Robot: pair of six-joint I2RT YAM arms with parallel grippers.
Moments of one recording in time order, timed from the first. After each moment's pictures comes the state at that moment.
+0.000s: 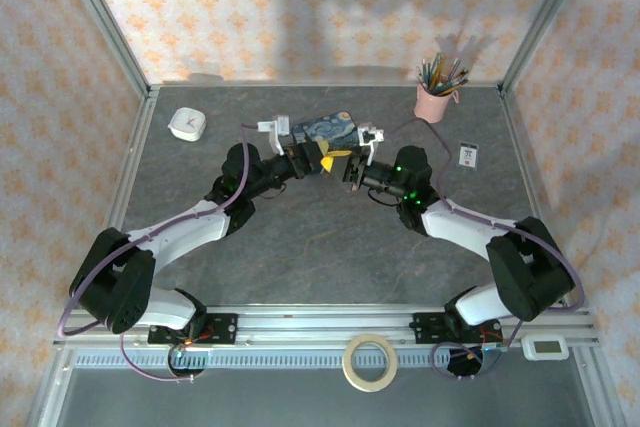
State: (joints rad) left arm -0.52 1.38 0.76 0.64 0.40 -0.88; right arm 0.53 1.43 0.69 0.78 -0.67 0.63
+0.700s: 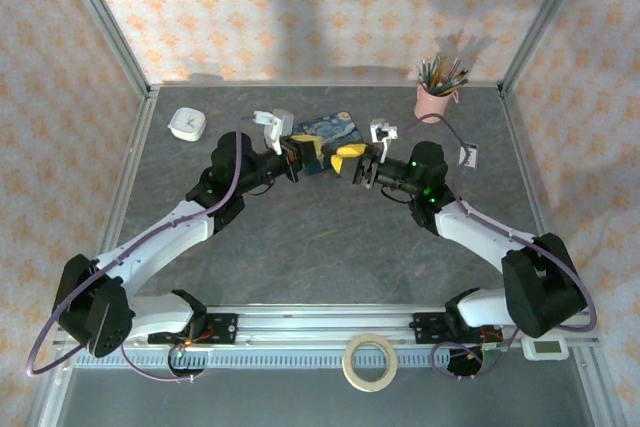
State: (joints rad) left arm -0.52 1.23 0.88 0.26 0.37 -0.39; right arm 0.45 1.33 0.69 0.67 -0.77 0.56
